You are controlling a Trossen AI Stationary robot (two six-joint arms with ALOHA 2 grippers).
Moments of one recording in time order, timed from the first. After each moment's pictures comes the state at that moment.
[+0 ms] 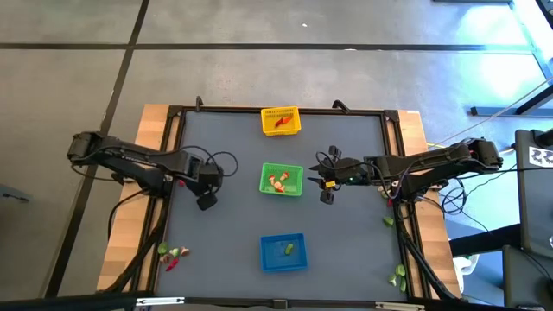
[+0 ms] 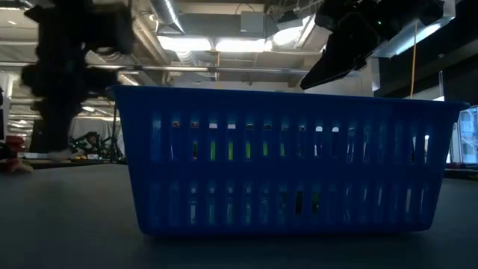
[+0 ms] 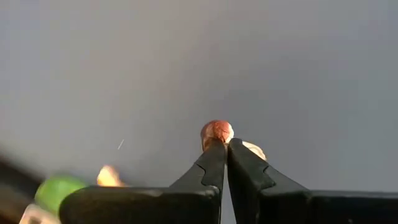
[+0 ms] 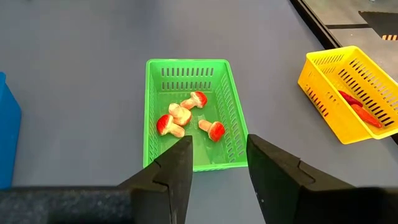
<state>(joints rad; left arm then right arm) -0.02 1.20 0.66 -0.97 -0.06 -0.63 0.08 1.23 0.76 -0.15 0.29 0.07</state>
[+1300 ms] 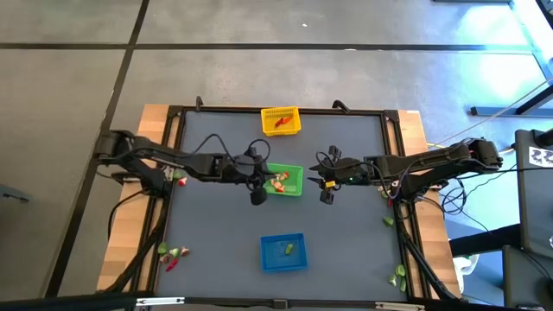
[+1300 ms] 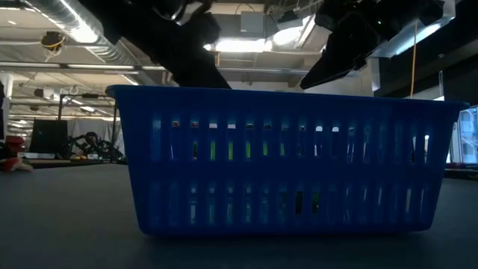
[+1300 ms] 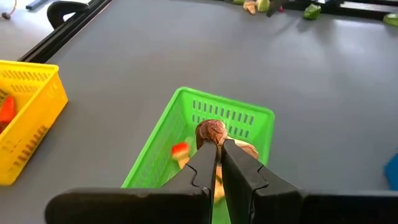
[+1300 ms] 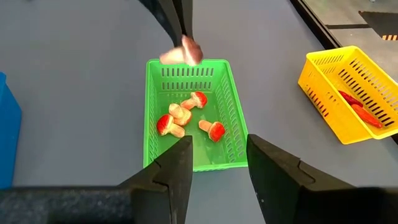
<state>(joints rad) -0.01 1.52 0.82 0.11 -0.25 -0.16 0.08 1.23 0.76 -0.15 0.29 0.07</state>
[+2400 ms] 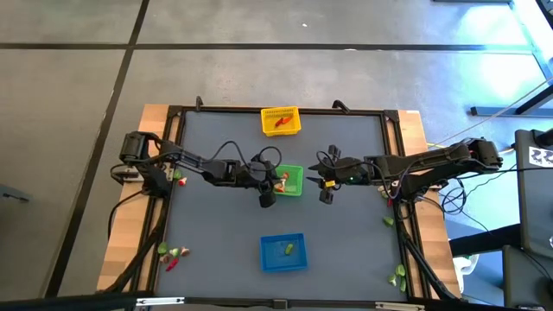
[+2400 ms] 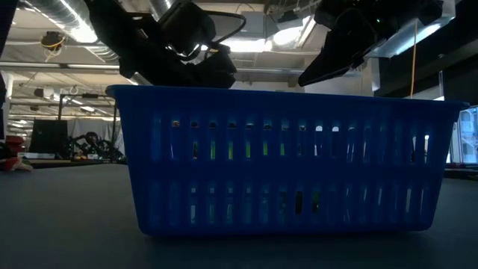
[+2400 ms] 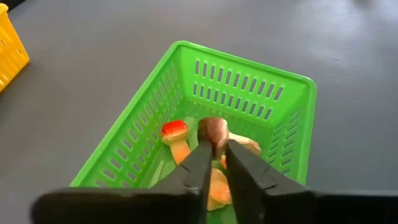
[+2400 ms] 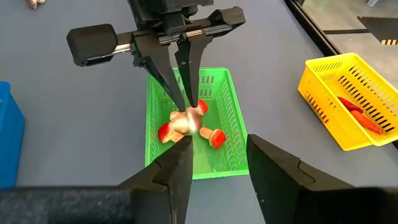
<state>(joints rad) 0.01 1.74 0.82 0.27 -0.24 -0.21 0.08 1.23 0.76 -0.12 0.29 0.07</state>
